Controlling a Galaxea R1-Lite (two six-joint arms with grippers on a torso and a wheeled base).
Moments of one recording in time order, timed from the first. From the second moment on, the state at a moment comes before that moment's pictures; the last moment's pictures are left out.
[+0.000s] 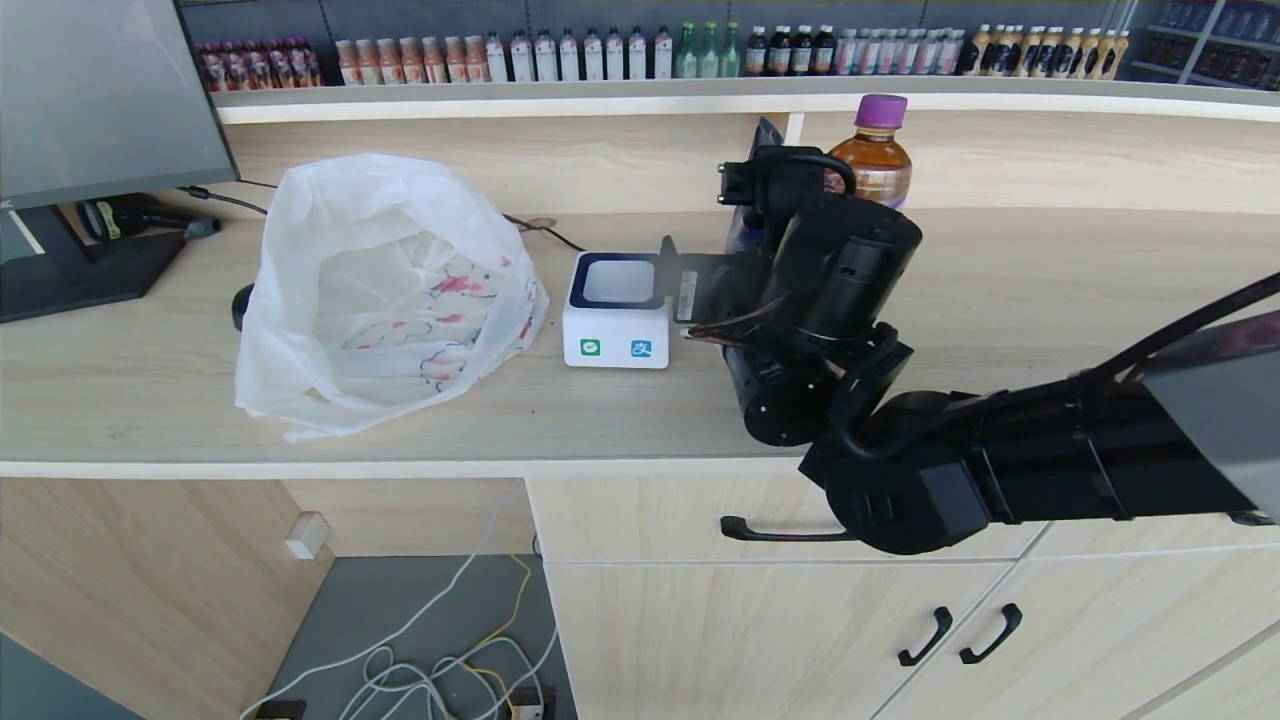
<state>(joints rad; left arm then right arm) 0.00 0.00 0.00 0.00 0.00 0.00 0.76 2.07 -1.38 -0.96 -0.72 -0.14</state>
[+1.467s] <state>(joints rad) 0.00 0.00 0.00 0.00 0.00 0.00 0.75 2.18 -1.42 -1.08 -0.73 -0.18</state>
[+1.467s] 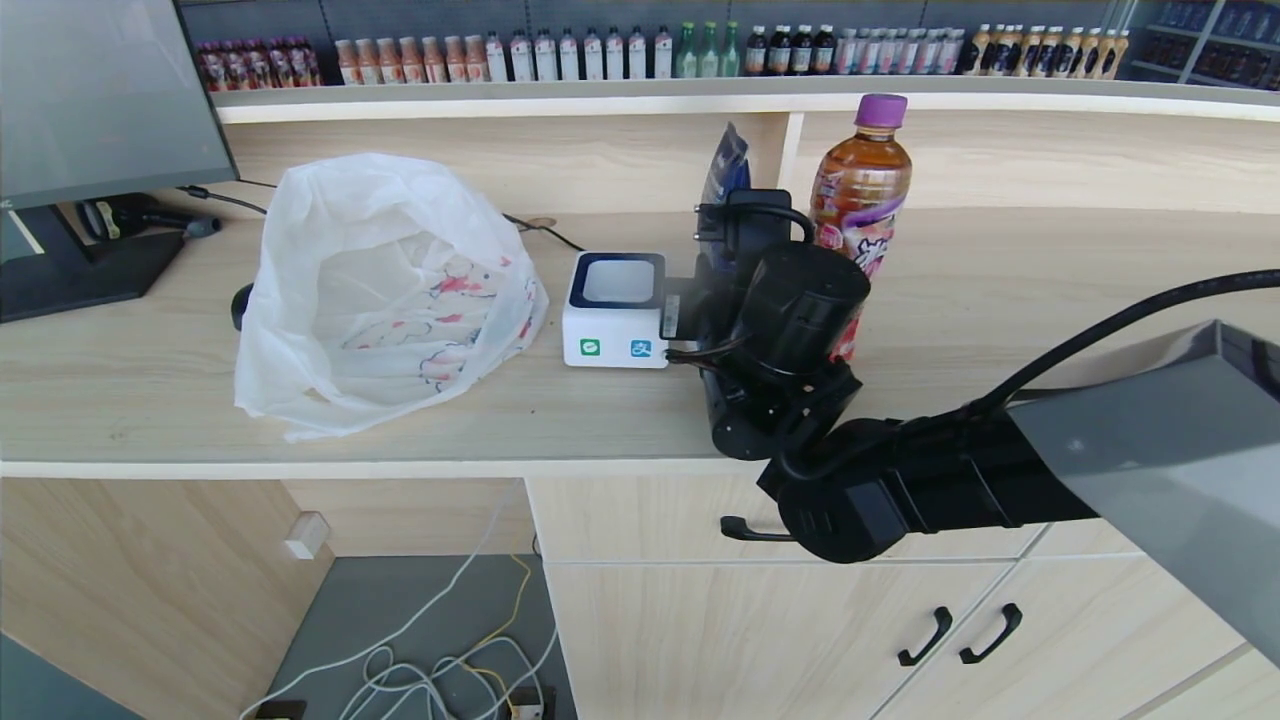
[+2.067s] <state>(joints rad) 0.00 0.00 0.00 0.00 0.00 0.00 0.76 2.17 -1.41 -1.11 -0.72 -0.16</state>
